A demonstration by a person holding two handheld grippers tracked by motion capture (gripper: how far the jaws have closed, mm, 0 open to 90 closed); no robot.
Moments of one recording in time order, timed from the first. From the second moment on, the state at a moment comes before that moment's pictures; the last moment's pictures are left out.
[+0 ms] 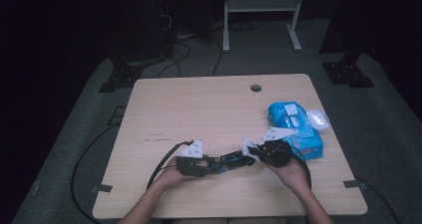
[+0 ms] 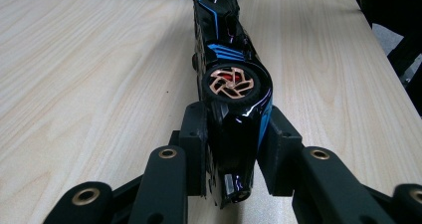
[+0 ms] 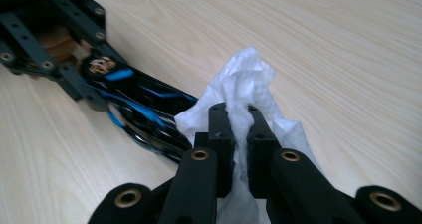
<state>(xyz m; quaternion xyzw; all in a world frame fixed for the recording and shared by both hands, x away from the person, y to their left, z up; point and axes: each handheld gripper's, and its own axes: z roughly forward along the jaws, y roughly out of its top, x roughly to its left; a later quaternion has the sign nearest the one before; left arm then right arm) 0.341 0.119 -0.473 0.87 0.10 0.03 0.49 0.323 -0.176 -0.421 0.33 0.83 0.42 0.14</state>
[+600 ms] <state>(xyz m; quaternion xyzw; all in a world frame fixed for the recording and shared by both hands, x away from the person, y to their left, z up) 0.341 0.118 -0.474 0.87 0.09 0.03 0.49 0.322 -0.183 -0.424 0.33 0.83 0.43 0.13</state>
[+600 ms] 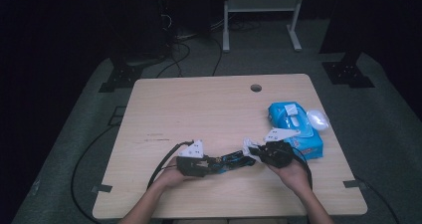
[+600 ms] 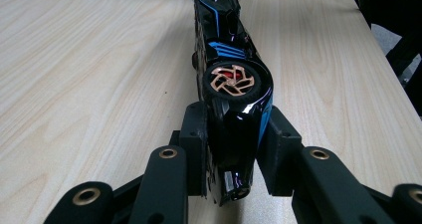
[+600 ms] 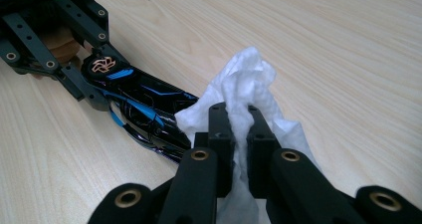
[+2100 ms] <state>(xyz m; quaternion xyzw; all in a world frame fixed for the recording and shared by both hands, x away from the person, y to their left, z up) 0.348 0.124 -0.472 0.86 0.11 0.04 0.49 0.329 -0.158 -0.424 0.32 0.83 0.44 0.11</state>
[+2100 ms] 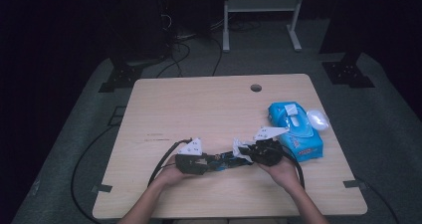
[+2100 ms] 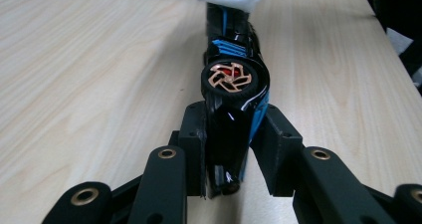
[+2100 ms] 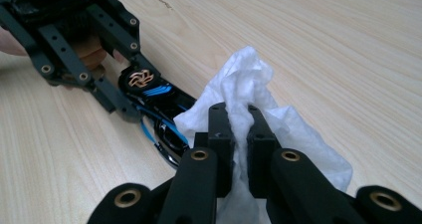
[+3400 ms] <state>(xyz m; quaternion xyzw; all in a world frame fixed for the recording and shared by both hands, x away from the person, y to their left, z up) 0.348 0.126 -0.469 0.86 0.12 0.05 0.49 0.315 -0.168 -0.432 0.31 0.82 0.47 0.11</state>
